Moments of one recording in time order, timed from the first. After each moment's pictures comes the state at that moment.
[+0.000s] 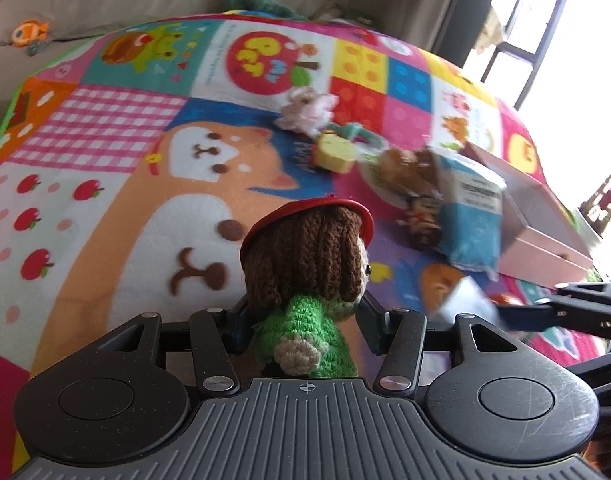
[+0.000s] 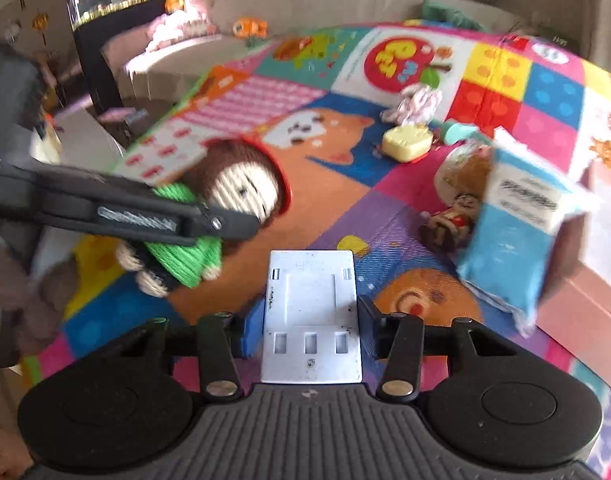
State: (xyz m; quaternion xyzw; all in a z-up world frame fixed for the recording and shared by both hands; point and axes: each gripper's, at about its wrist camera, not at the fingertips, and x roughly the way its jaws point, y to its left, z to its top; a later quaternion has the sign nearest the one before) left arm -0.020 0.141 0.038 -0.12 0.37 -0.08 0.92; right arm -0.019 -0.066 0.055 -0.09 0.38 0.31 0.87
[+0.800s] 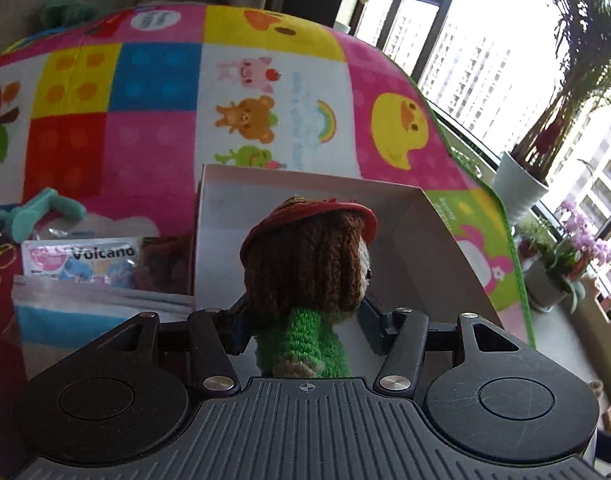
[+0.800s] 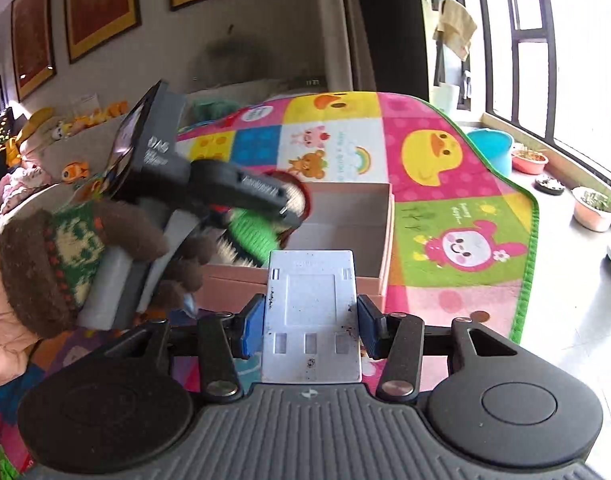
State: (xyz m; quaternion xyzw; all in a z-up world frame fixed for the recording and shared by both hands) left arm 0.154 -0.132 0.050 -0.04 0.39 -0.20 0.90; right arm -0.061 -0.291 0.084 0.05 0.28 0.06 0.96
